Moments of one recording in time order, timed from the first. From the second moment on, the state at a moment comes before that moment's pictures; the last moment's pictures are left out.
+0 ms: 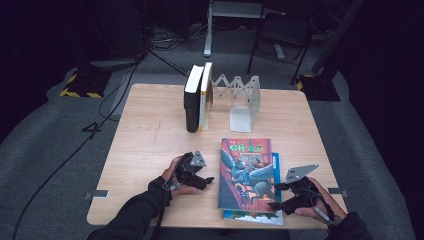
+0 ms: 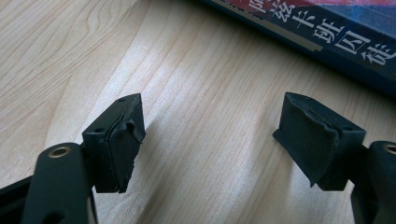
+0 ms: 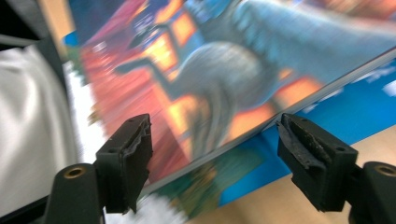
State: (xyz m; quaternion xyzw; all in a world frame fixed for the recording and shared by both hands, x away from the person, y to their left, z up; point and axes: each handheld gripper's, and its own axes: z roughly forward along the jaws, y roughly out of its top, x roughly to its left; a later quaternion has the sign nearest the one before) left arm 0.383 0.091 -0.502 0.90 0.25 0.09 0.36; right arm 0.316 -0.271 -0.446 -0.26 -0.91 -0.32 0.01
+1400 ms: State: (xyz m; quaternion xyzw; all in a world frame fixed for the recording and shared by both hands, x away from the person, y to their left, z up) left arm 0.407 0.075 -0.501 0.89 0.25 0.09 0.37; right arm 0.362 -0.260 -0.449 -0.28 -0.86 -0.44 -0.01
